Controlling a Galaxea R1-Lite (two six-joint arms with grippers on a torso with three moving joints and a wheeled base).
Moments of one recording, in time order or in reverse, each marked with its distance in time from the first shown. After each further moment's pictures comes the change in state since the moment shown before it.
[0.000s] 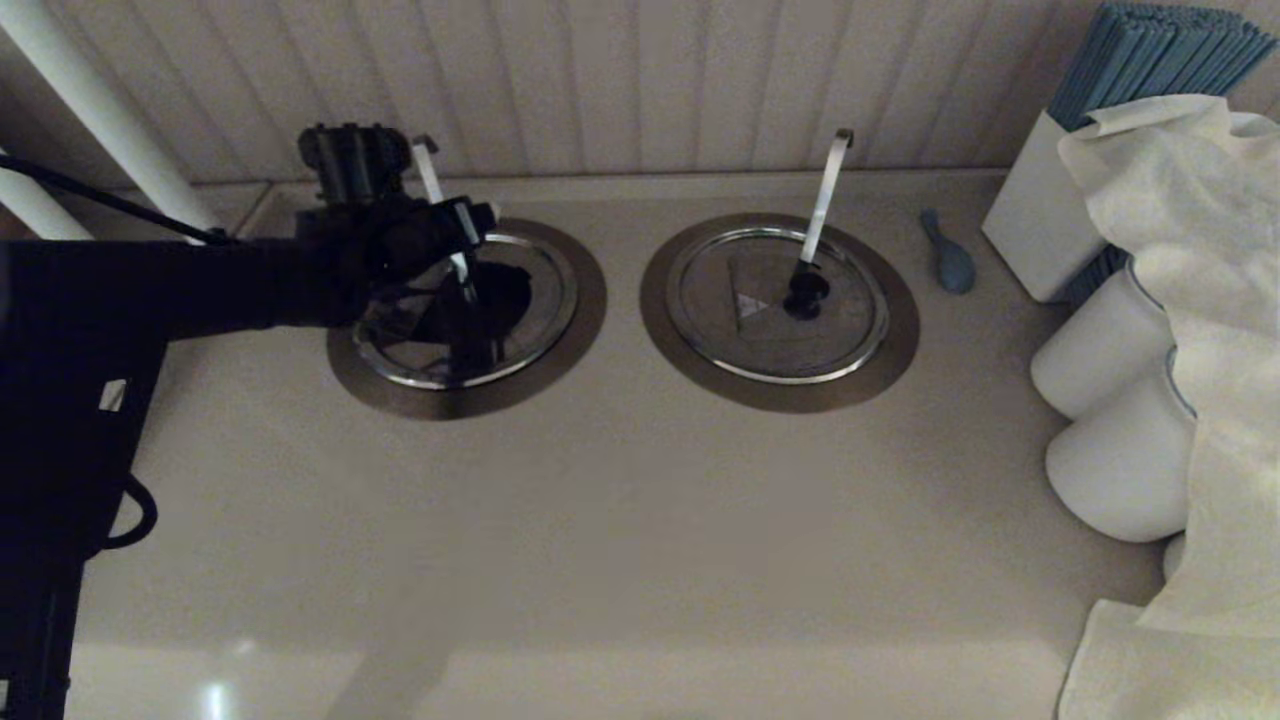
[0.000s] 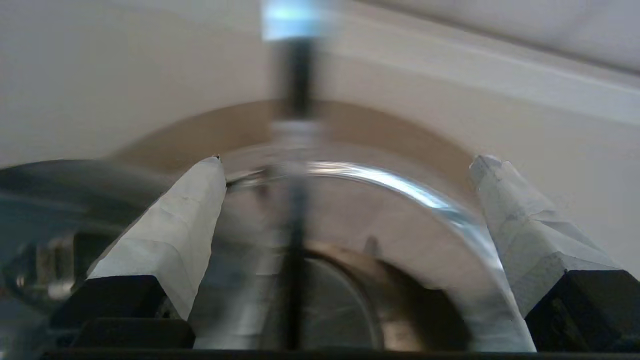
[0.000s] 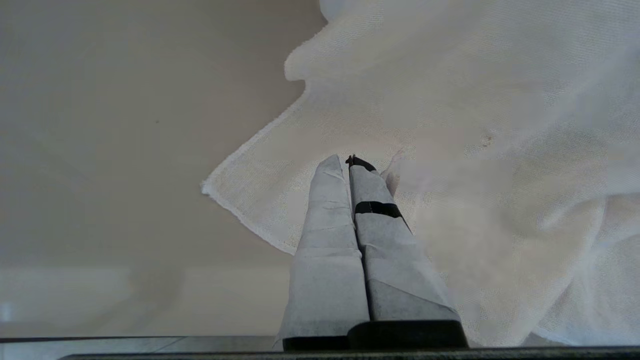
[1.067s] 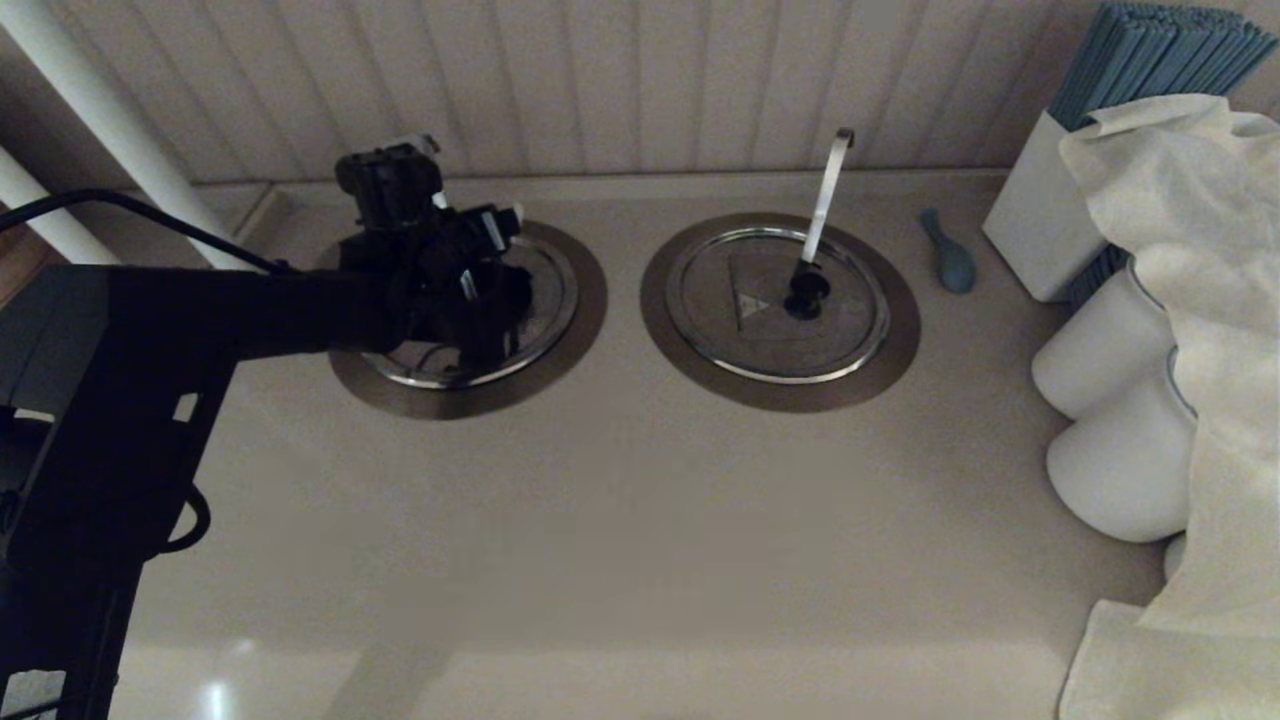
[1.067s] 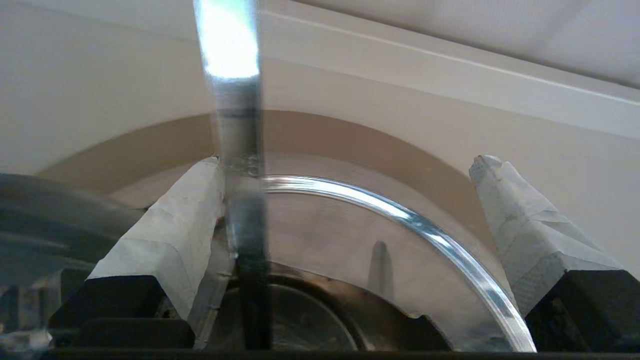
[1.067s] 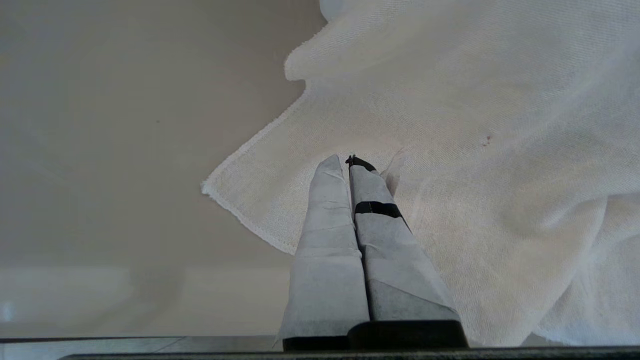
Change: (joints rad) left arm -0.040 0.073 -0.002 -0.166 0.008 0.024; right arm 0.000 0.000 0.000 0.000 0.000 0.000
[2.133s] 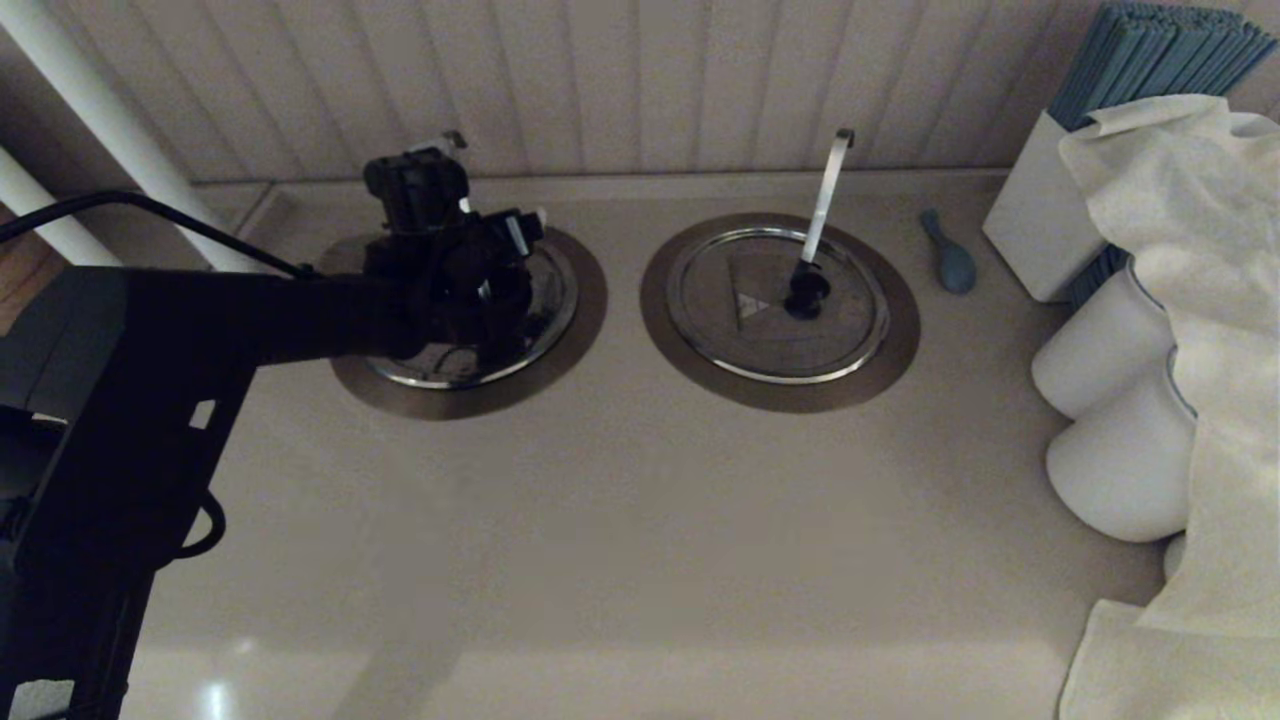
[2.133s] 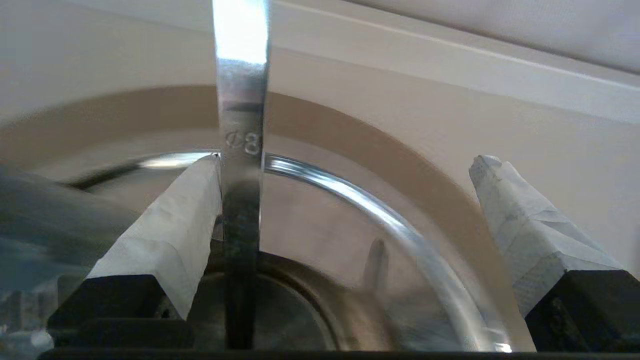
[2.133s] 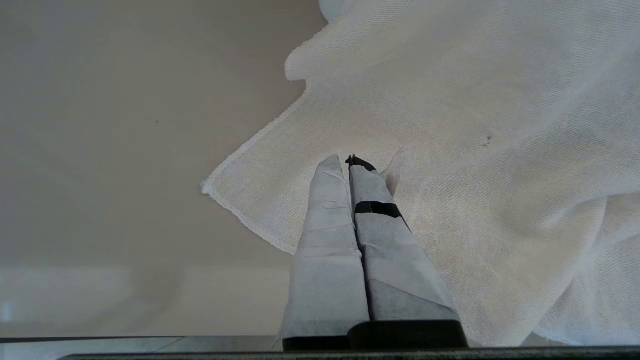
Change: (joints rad) left arm -0.052 -0.002 0.011 -0.001 0.022 -0.001; right arm 0.000 0.000 0.000 0.000 0.000 0.000
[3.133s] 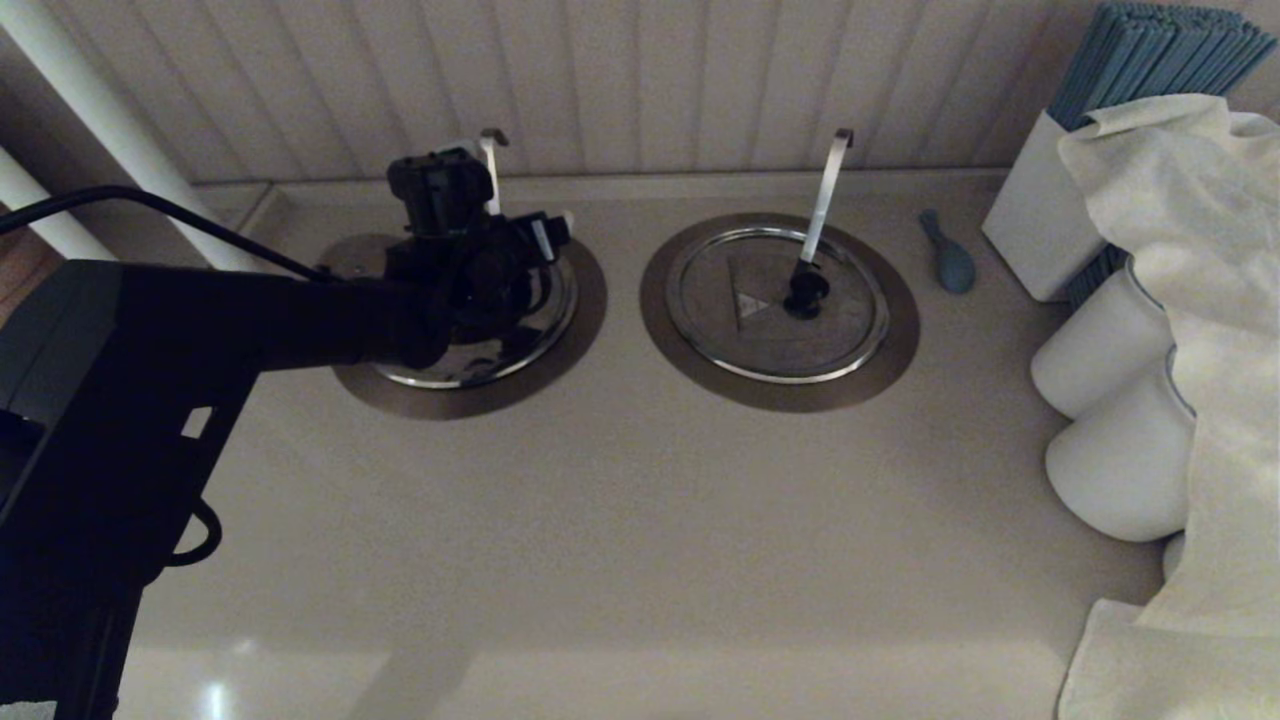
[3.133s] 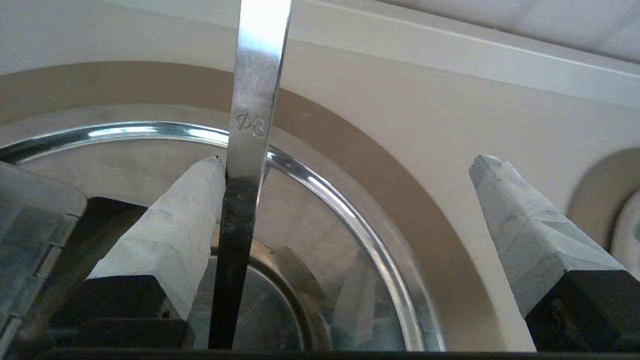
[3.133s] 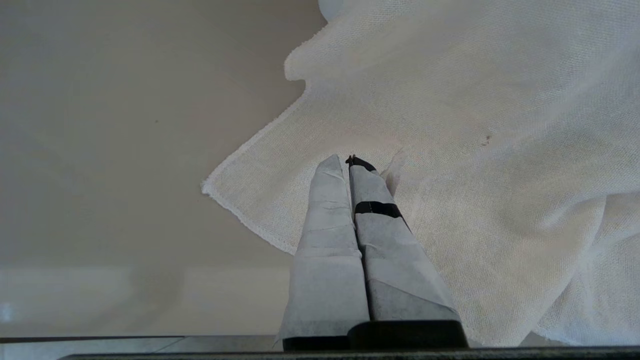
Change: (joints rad) left arm -0.057 -0.037 0.069 -0.023 0.007 0.002; right arm 0.000 0.000 0.000 0.000 0.000 0.000
